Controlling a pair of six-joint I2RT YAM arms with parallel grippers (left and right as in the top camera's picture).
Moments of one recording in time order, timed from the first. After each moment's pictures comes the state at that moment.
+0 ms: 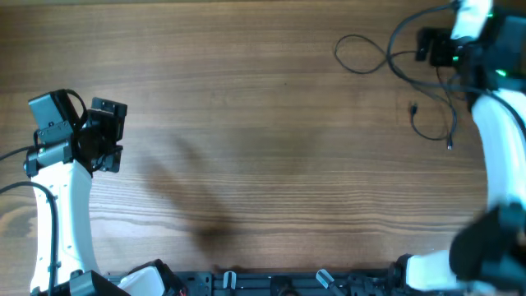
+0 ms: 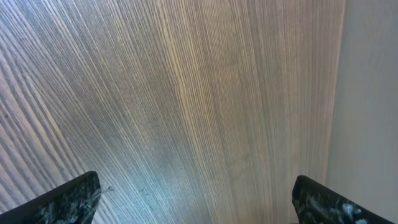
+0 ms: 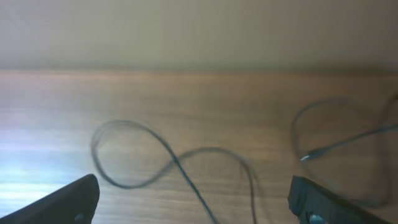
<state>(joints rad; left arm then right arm) 0.38 1.34 1.00 -0.69 0.25 -1.00 -0.23 1.61 1.38 -0.34 -0.17 -0.14</state>
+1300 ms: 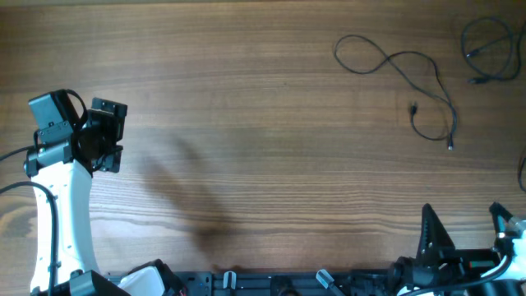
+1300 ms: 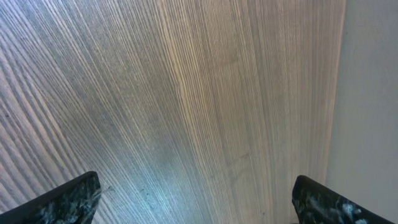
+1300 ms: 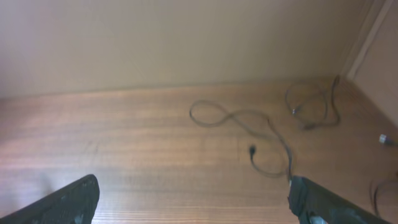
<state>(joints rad) 0.38 1.34 1.00 -0.69 0.25 -1.00 -0.23 0.42 1.39 -1.29 -0.25 0.00</state>
